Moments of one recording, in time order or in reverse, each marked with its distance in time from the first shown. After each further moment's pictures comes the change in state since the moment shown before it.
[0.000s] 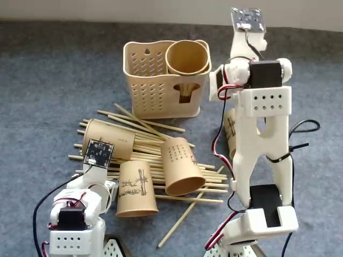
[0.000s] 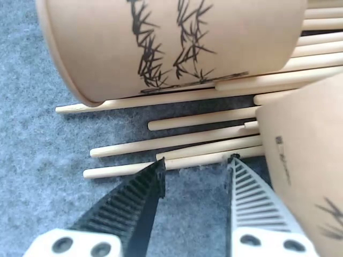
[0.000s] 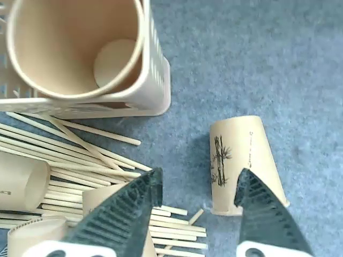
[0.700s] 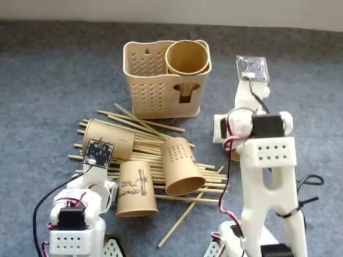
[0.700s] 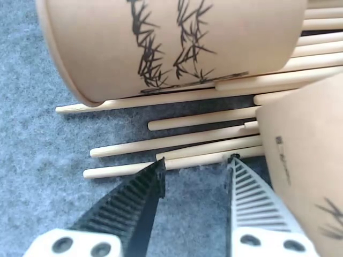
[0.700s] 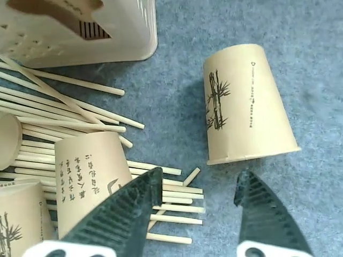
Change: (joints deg) left arm 0.0 0.0 0.0 0.0 0.0; right arm 0.7 -32.2 48.9 -16.4 -0.2
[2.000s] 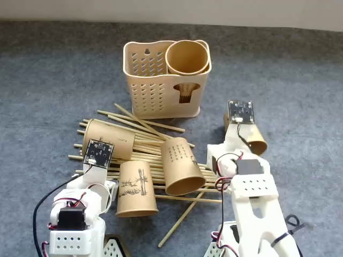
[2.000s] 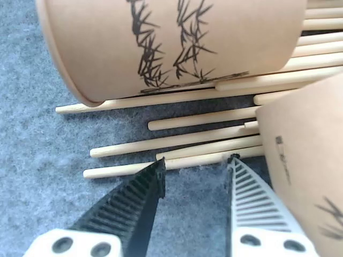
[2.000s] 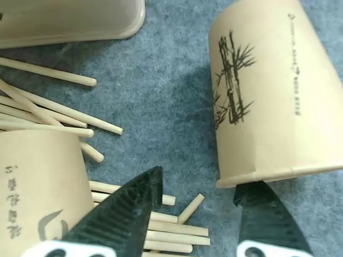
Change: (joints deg) left arm 0.0 0.0 0.0 0.0 0.0; right arm 0.0 -12.0 45.4 -41.1 0.0
